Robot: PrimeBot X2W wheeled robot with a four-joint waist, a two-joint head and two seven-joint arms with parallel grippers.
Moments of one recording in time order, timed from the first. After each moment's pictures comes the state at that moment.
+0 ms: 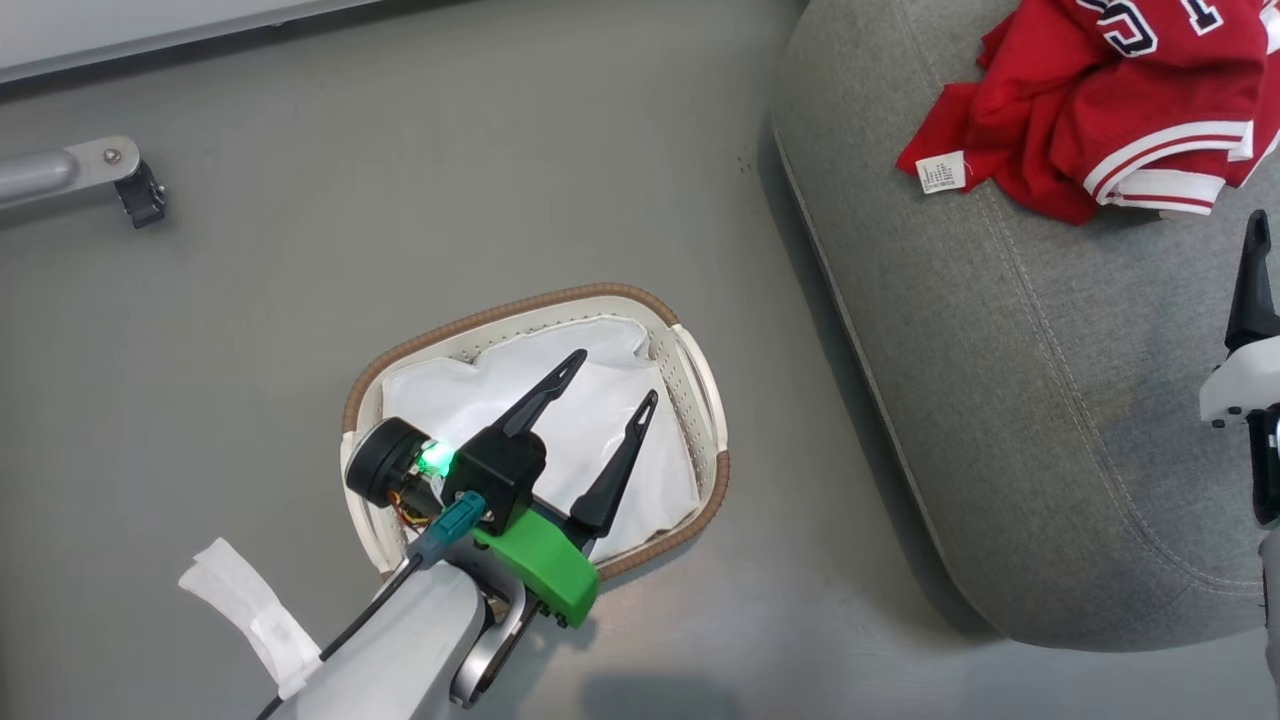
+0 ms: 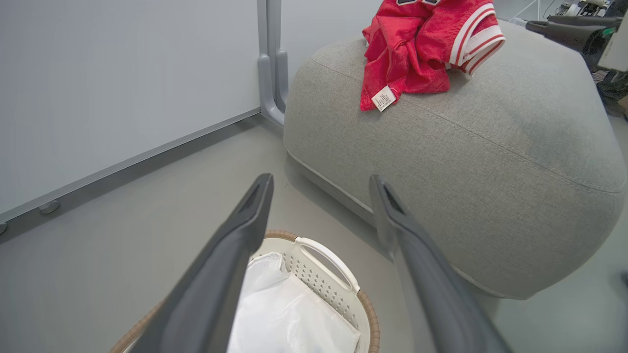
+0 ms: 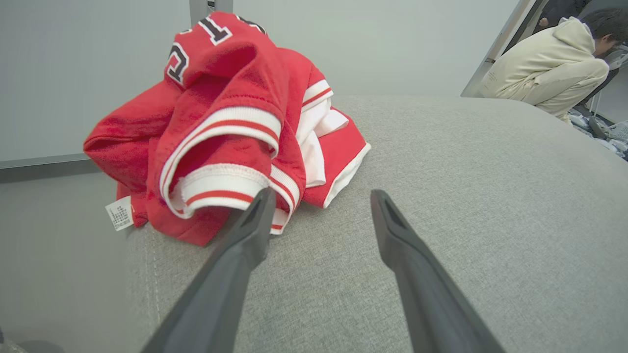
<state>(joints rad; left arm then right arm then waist) -0.48 0.25 -0.80 0.33 -0.44 -0.03 -0.26 -0.54 -0.24 -0.32 0.57 0.03 0.13 -0.26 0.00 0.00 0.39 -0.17</state>
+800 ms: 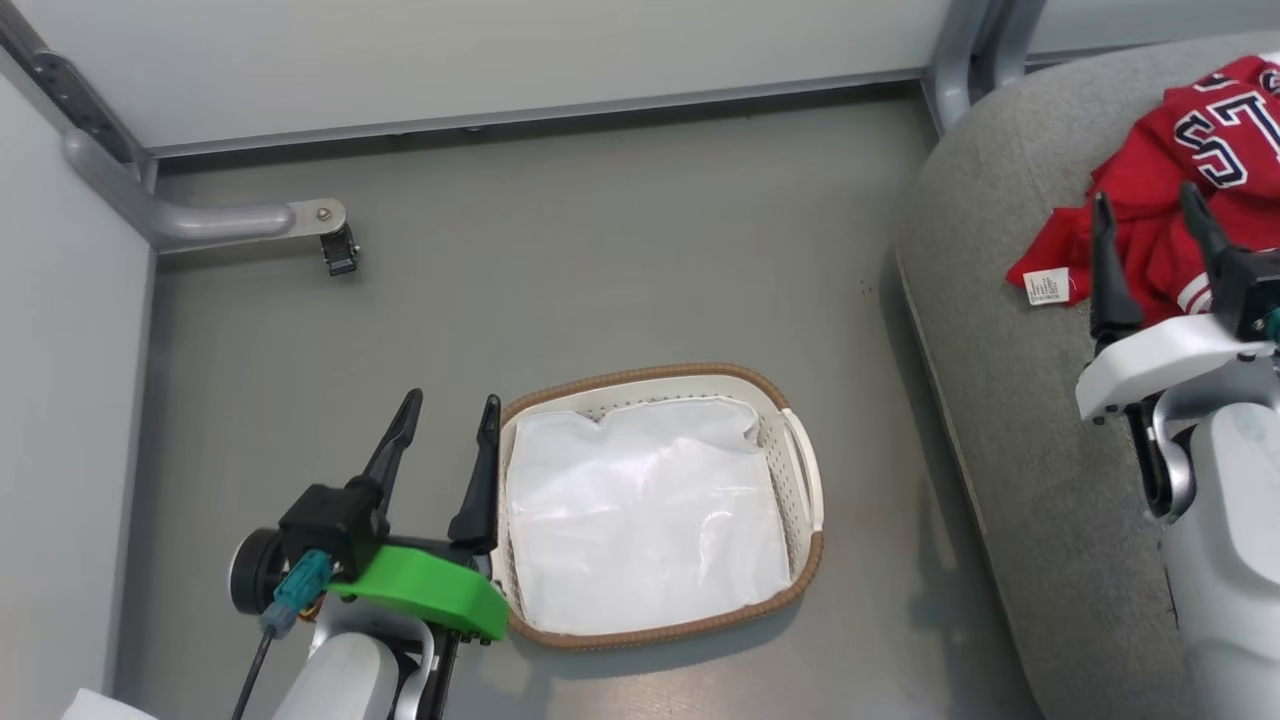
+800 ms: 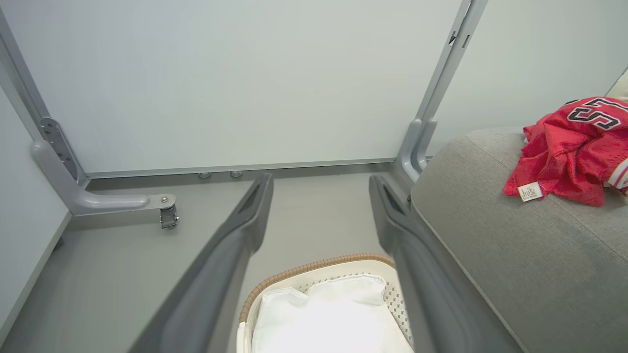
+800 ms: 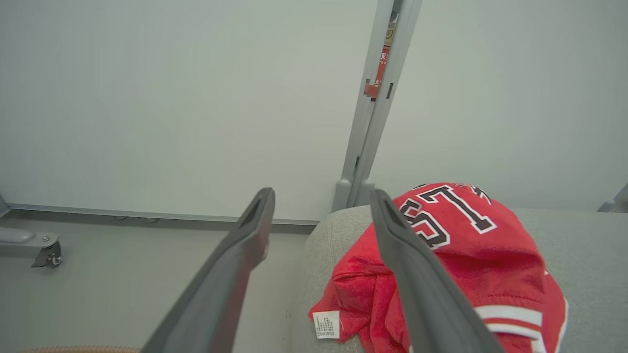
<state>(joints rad) -0.23 0.16 -0.40 0.26 -0.42 0.00 -0.26 -0.54 -0.21 -0.10 0.48 0.07 0.13 -0.25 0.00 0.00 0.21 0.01</state>
